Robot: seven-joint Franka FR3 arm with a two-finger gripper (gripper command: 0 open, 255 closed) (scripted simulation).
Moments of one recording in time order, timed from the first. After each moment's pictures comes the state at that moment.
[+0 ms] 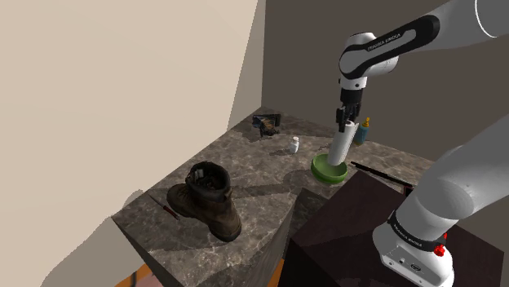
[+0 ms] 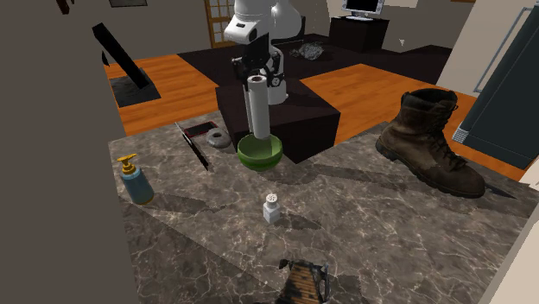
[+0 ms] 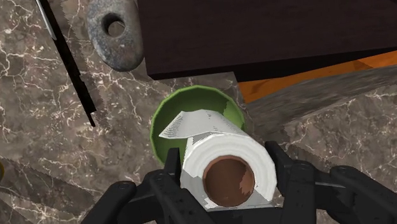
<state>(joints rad) -0.12 -0.26 -0.33 -2.44 -0.11 1.97 -0.33</state>
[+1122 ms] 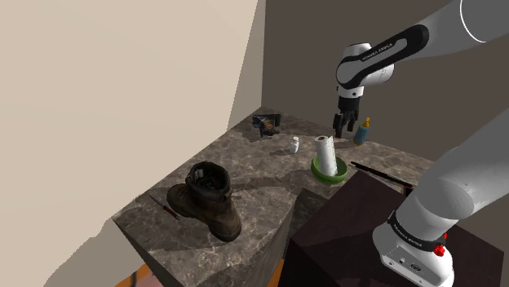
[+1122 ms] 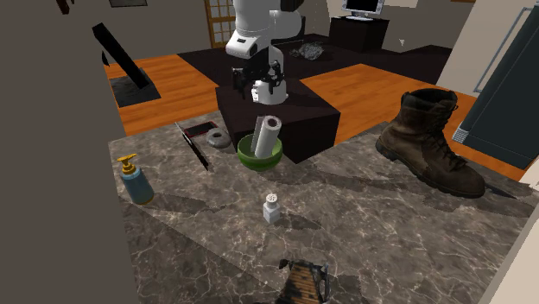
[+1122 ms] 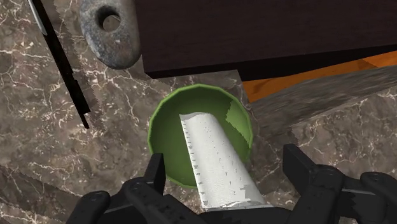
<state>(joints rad) -0.12 -0.21 -0.34 -2.49 -0.10 2.06 -0.34</state>
